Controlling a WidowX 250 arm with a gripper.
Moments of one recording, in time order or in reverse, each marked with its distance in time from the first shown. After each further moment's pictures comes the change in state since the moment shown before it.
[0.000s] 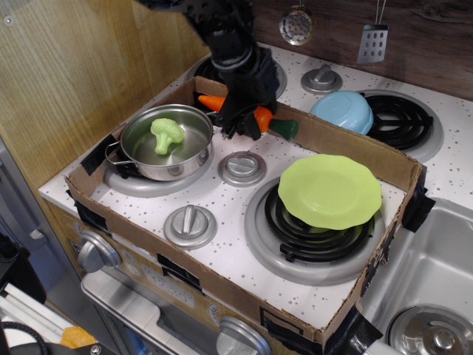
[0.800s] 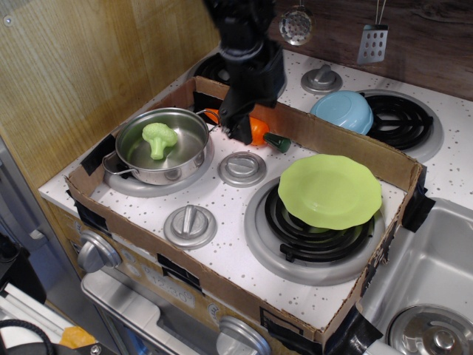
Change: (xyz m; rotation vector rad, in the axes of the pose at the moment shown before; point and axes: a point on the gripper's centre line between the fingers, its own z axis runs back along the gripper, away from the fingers) arm 0.018 0.000 0.023 -0.095 0.119 0.017
